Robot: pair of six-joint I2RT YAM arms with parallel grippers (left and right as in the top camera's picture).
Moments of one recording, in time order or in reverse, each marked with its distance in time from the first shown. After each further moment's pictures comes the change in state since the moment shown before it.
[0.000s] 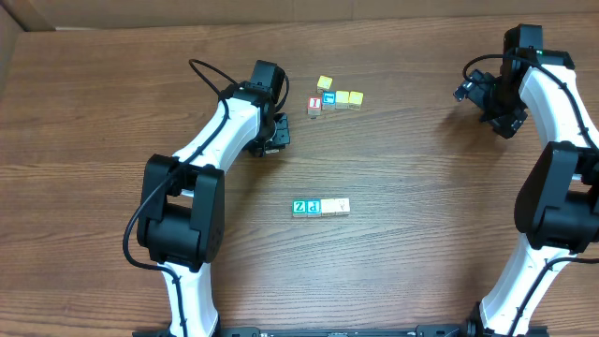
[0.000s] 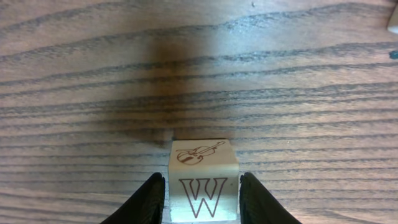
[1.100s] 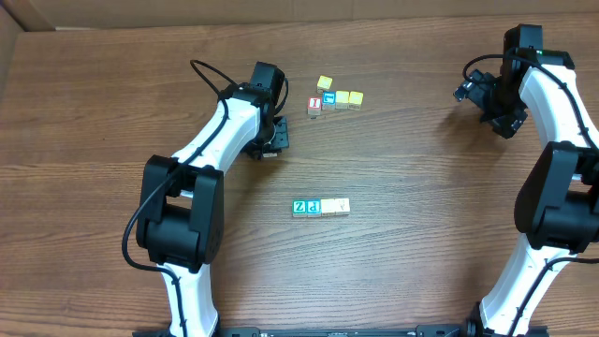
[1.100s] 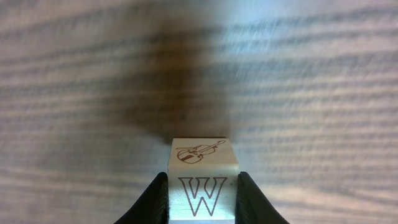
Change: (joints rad) left arm 0.000 -0.013 -0.002 -0.069 0.000 0.031; right arm 0.000 0.000 0.000 0.001 0.000 0.000
